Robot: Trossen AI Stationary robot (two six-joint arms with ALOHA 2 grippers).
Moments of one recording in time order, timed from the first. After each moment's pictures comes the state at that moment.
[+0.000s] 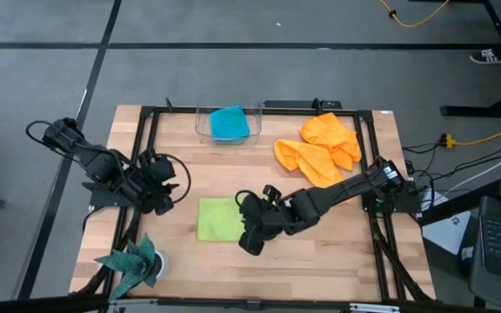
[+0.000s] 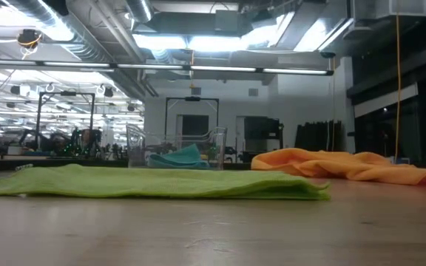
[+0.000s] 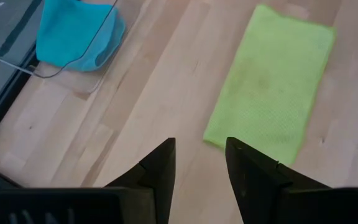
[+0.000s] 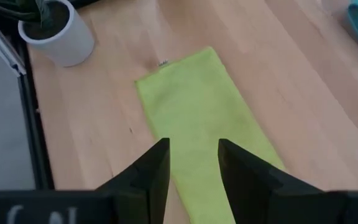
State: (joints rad) left arm -0.57 1.10 1.28 -1.43 -0.56 -0.93; right arm 0.41 2.01 2.02 -1.00 0.37 0.73
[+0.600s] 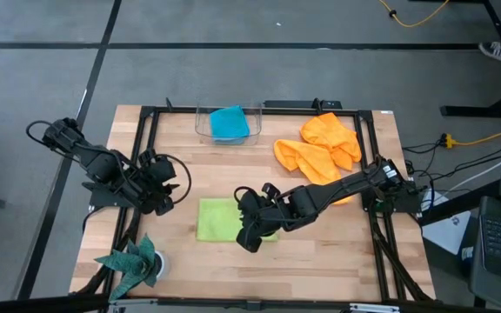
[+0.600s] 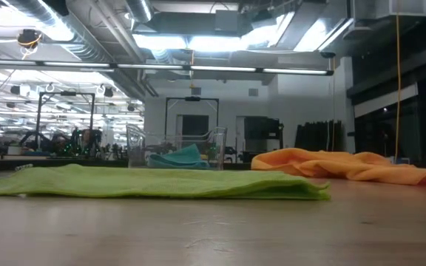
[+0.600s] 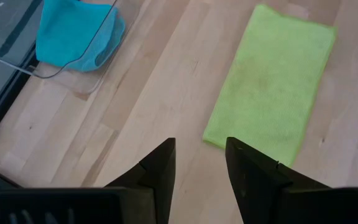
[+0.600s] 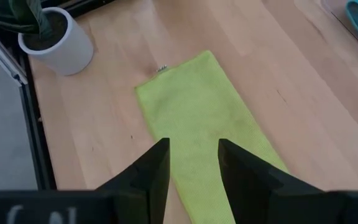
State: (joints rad) left arm -0.57 1.10 1.28 -1.43 -0.56 -0.93; right arm 0.38 2.01 2.02 -0.98 0.36 0.75
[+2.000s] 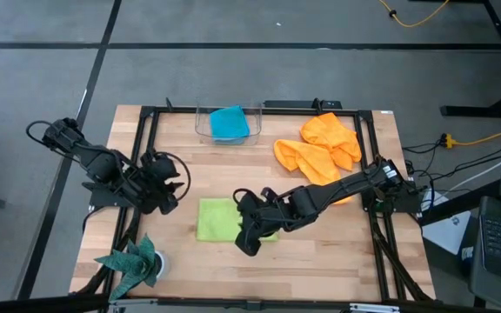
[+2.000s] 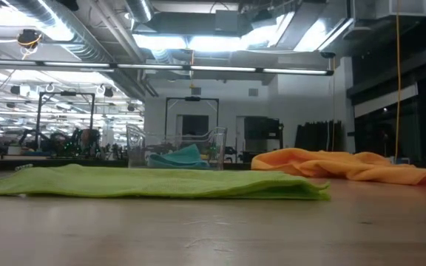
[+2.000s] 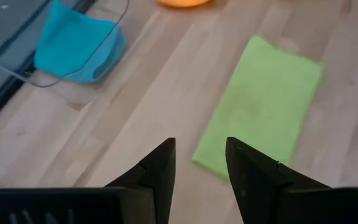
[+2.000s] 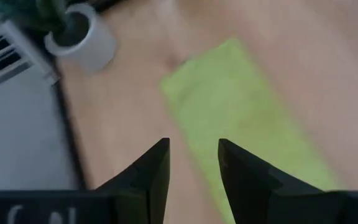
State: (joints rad) left arm -0.57 1.10 1.28 -1.36 -0.62 -0.99; right arm 0.39 2.01 2.02 -0.95 0.27 0.81
